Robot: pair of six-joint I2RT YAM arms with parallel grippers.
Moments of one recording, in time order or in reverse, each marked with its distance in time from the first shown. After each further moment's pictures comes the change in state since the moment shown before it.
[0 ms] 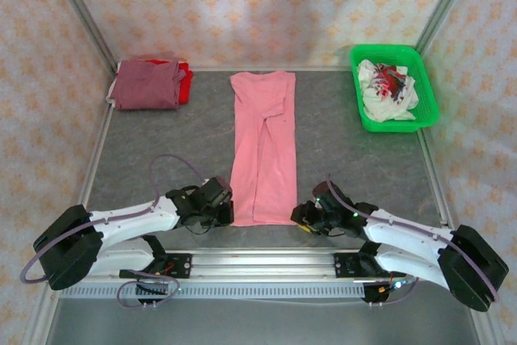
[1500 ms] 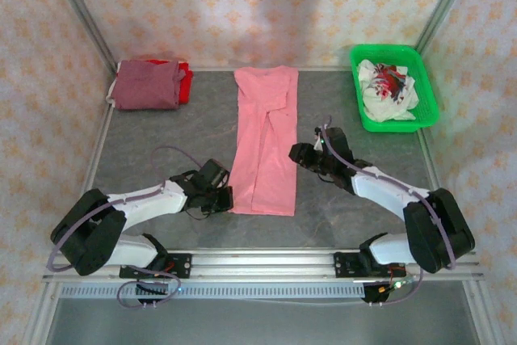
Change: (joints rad) left arm 0.190 0.163 0.080 0.051 0.084 0.116; right arm -0.330 0.341 0.364 0.230 0.043 -0.415
